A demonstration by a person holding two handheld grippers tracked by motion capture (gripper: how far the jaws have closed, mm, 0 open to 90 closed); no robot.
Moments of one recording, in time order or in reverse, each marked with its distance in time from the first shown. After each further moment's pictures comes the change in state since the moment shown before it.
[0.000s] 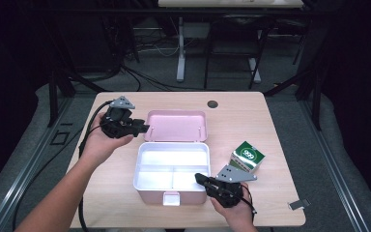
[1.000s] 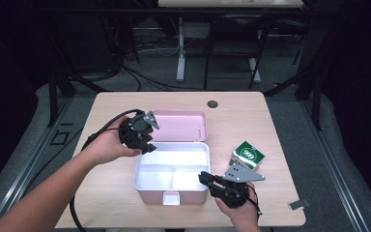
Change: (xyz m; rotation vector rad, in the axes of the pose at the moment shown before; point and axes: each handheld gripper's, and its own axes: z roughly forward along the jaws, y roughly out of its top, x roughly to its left) left arm -0.044 0.018 0.022 0.394 -0.079 0.356; right arm -0.004 0.005 -0.016 -0.021 -0.007 0.029
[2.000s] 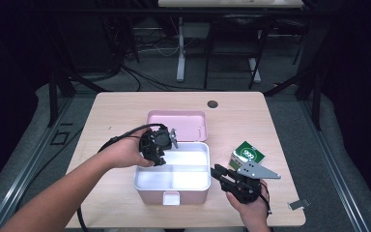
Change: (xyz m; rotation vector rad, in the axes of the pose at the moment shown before) left arm -0.032 0.027 0.036 0.183 -0.082 0.212; right arm -0.023 0.000 -0.018 -0.060 -0.080 0.052
